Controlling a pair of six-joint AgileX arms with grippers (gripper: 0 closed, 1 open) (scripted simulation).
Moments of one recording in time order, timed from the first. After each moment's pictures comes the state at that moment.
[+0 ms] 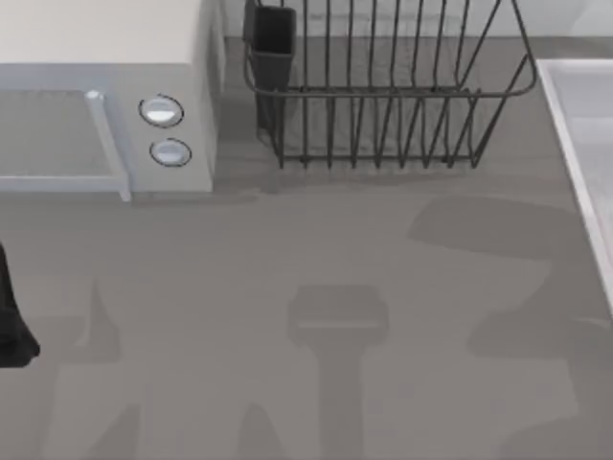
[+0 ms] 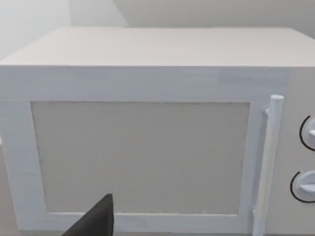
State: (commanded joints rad) left arm 0.00 0.00 0.00 0.00 0.00 0.00; right arm -0.53 1.49 0.60 0.91 -0.50 0.02
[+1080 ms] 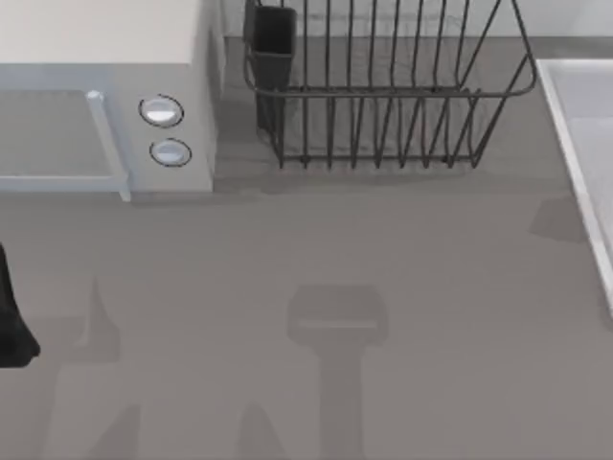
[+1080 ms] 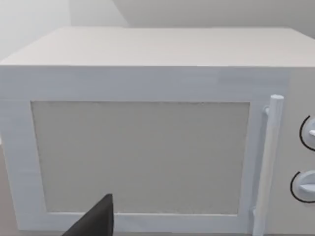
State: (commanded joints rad) left arm 0.00 0.00 0.00 0.00 0.00 0.00; right arm -0.53 2.13 0.51 1.64 -0.50 0.01
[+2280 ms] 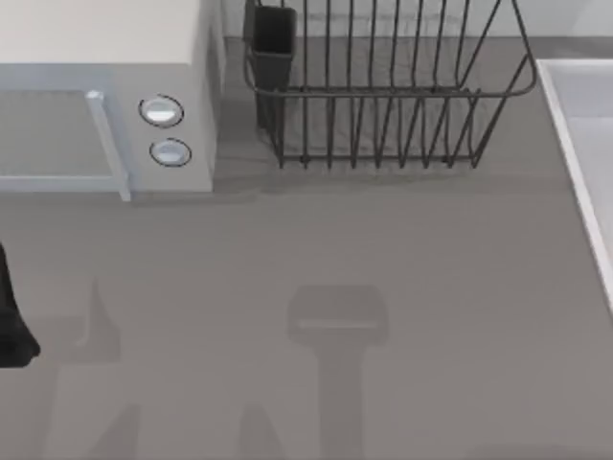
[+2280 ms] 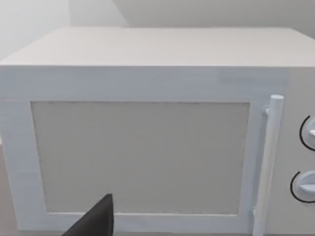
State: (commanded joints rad) left arm 0.00 0.00 0.00 0.00 0.00 0.00; right arm -0.53 2.22 0.49 1.73 -0.49 0.01
